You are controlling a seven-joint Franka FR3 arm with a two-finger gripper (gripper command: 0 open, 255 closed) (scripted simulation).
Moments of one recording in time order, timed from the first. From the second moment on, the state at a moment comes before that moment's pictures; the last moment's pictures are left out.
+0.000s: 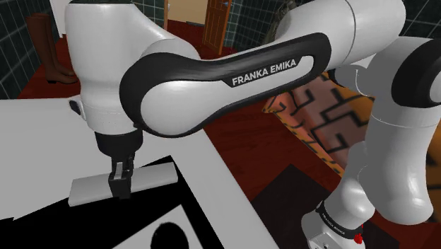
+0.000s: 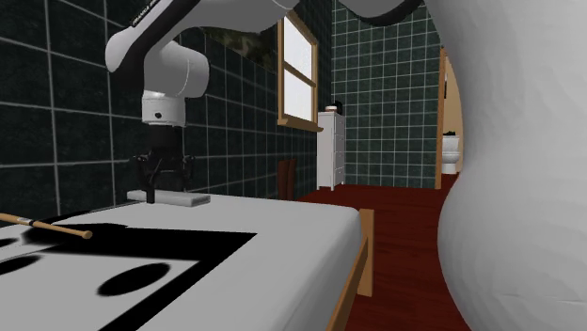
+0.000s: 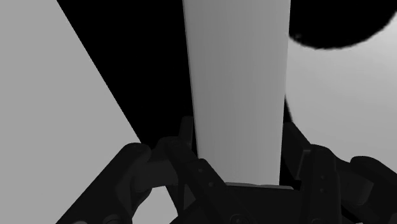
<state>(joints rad) 0.55 0.41 0.42 -1.57 -0.15 1.94 -0.10</state>
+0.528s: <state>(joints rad) 0.71 0.53 0.44 -1.40 -0.21 1.88 0.07</state>
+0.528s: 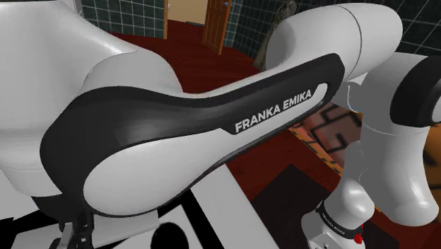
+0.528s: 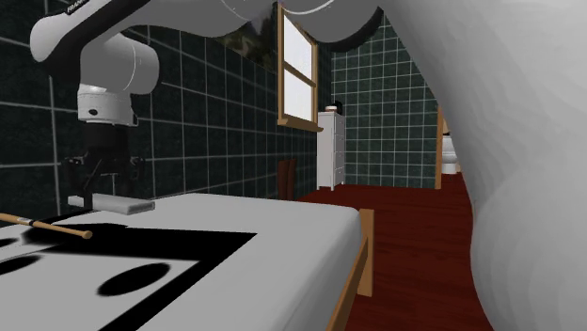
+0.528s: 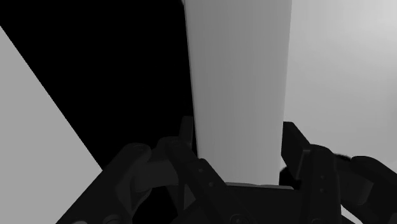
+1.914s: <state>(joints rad) 0.82 0.69 0.43 -1.37 -0.27 1.99 0.17</state>
